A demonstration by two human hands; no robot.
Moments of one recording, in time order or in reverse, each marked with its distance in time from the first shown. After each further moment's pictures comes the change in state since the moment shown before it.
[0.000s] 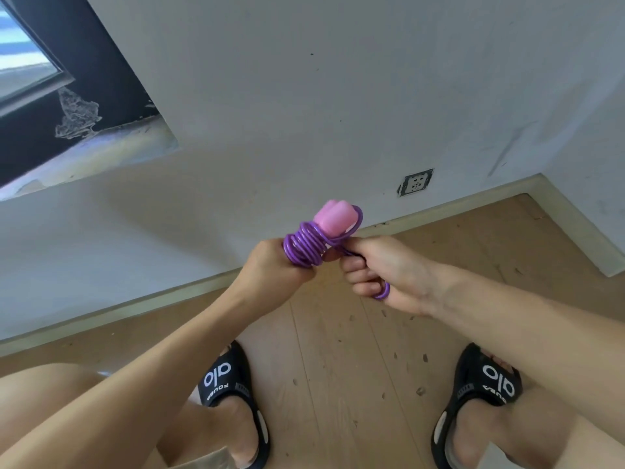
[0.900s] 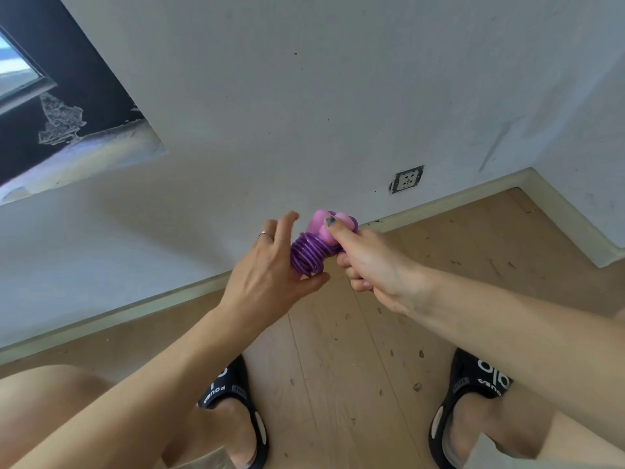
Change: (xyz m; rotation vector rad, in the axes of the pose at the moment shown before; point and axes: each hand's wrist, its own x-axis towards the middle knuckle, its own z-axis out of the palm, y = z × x) left_hand -0.003 -0.007 0.014 0.573 0.214 0.379; right_hand -0.003 -0.002 0.011 -0.255 0.287 -0.118
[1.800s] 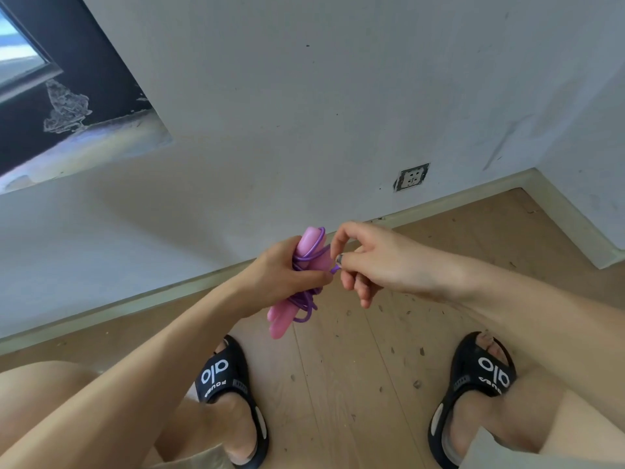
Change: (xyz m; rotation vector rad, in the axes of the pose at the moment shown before) left_hand 0.008 -0.014 -0.004 -0.718 -0.481 -0.266; right_hand -0.024 -0.023 -0.014 -0.377 -0.280 -0.061
